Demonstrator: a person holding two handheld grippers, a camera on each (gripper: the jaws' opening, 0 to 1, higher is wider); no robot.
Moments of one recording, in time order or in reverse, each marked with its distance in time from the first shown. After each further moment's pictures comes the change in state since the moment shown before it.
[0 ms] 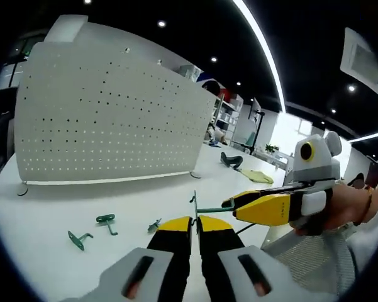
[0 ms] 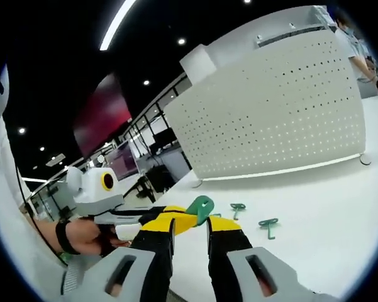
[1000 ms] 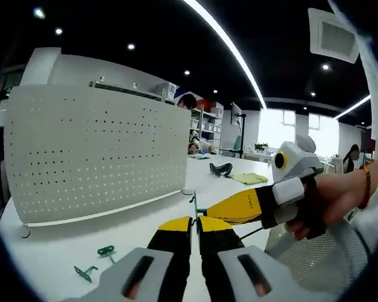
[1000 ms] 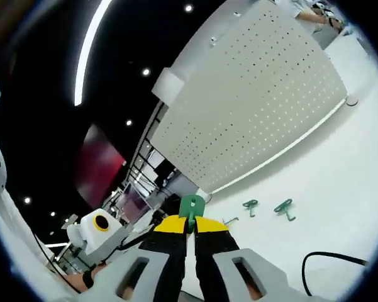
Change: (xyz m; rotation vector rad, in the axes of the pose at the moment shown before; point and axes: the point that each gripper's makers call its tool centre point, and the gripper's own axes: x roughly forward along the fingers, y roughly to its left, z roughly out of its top) left arm 0.000 -0.026 0.020 0.236 -0.102 -0.068; right arm -0.005 -0.004 0.011 0.384 -0.154 0.013
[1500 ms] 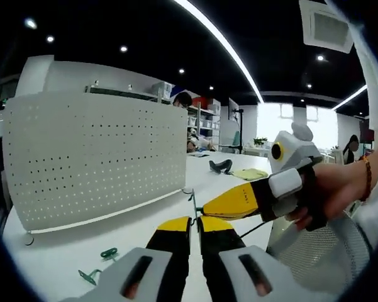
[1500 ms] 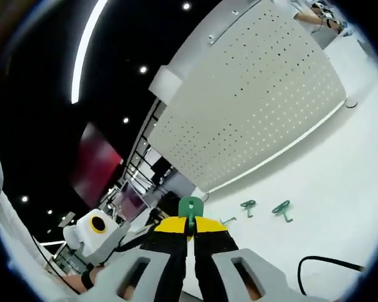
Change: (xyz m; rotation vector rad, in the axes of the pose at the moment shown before) left arm 0.000 0.002 0.002 -0.021 0.016 0.004; right arm 0.004 0.002 0.007 -0.068 0.030 -0.036
